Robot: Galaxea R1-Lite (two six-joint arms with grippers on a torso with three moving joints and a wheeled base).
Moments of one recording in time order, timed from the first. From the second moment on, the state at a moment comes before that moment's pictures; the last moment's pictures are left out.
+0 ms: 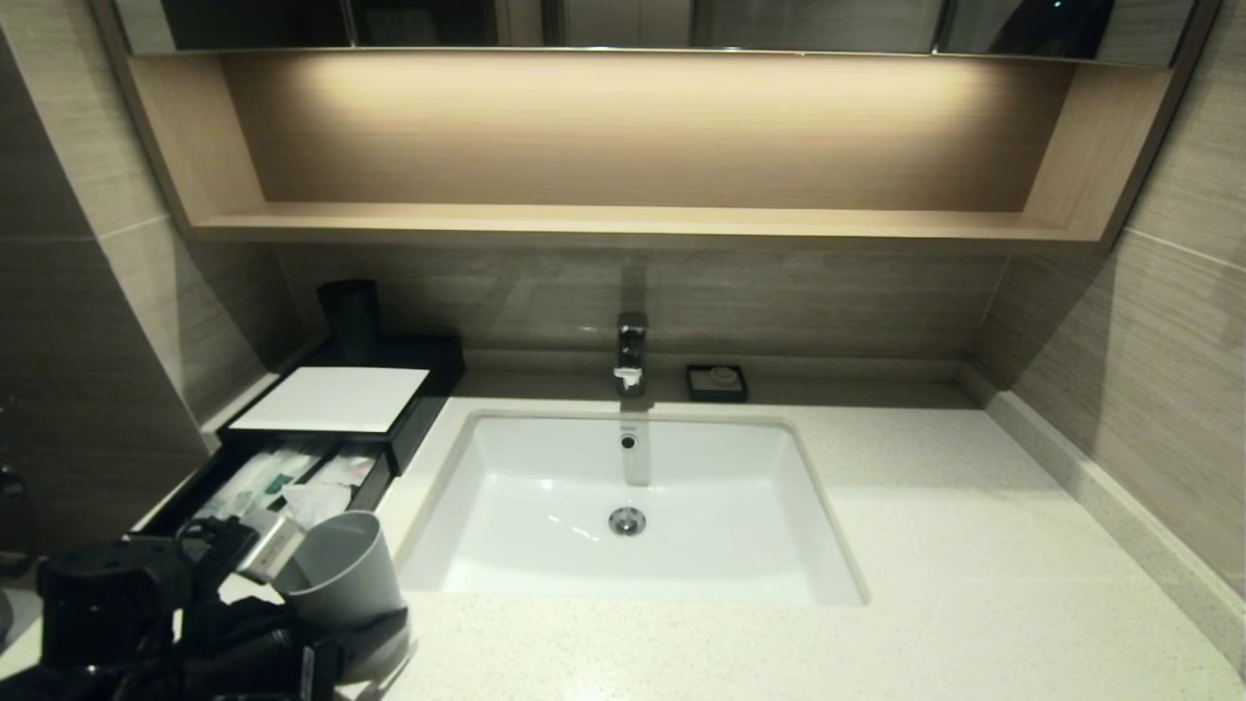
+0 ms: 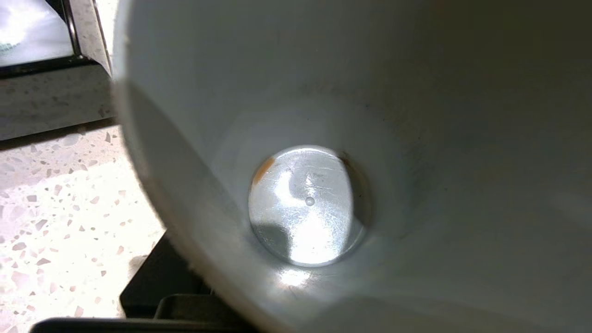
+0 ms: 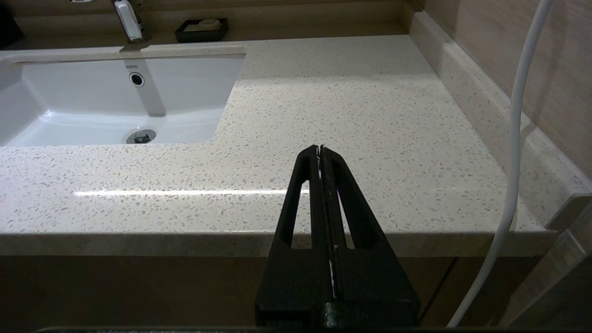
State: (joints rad) left arm -0.09 1.73 0.00 -1.18 -0.38 0.03; right arm 0.00 0.00 0.00 -0.01 0.00 0.05
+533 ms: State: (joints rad) left arm -0.08 1.66 -0.05 -1.18 -0.32 0.02; right arm 0.00 0.00 0.00 -0.01 0.00 0.05
